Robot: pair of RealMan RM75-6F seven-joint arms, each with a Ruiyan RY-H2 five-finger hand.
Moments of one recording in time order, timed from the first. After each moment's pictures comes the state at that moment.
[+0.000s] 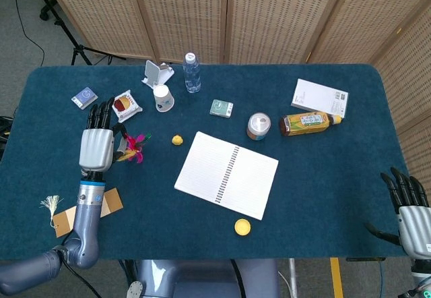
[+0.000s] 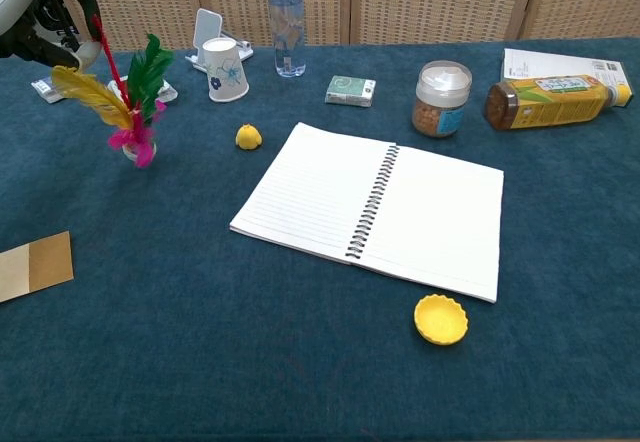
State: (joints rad) left arm -0.56 -1.66 -0.29 -1.36 1.26 1.41 0.36; right arm 0.02 -1.07 0.05 -1.65 -1.57 1.57 0.06
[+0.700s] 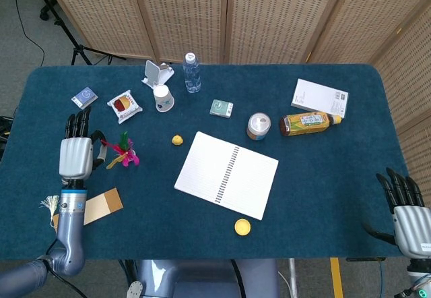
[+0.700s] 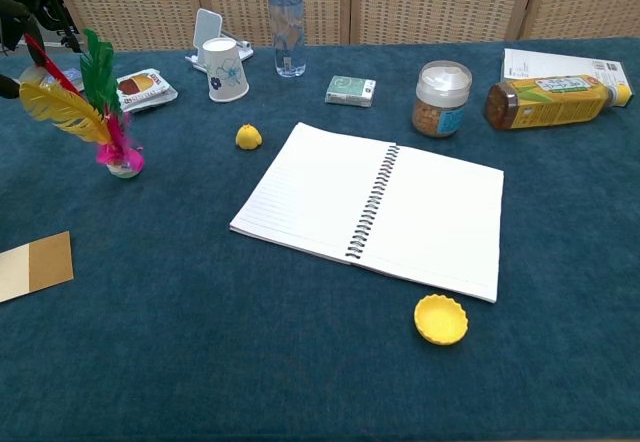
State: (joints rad) left arm -0.48 -1.64 -0.26 -1.29 1.26 1.43 0.27; right arm 0.02 -1.09 0.05 -1.64 -1.57 1.56 0.01
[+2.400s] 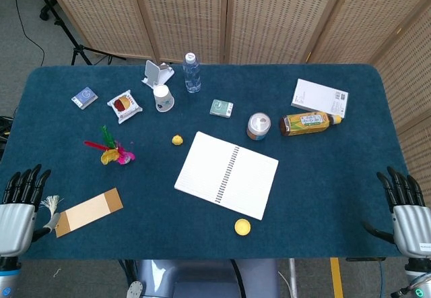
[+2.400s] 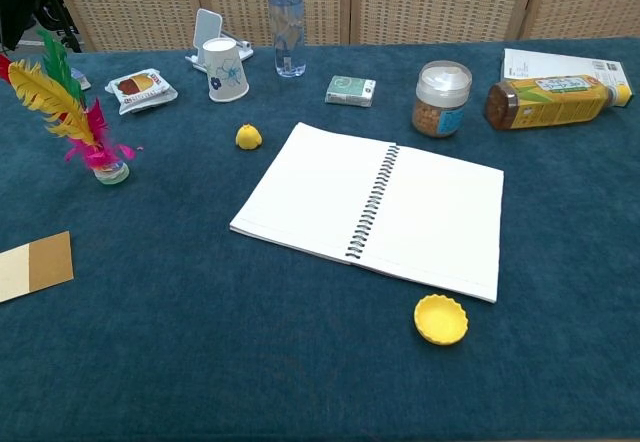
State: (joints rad) left arm -0.08 -1.20 0.09 -1.73 1.57 1.69 0.26; right arm 0.02 -1.11 0.06 -1.65 -1.56 1.58 -0.04
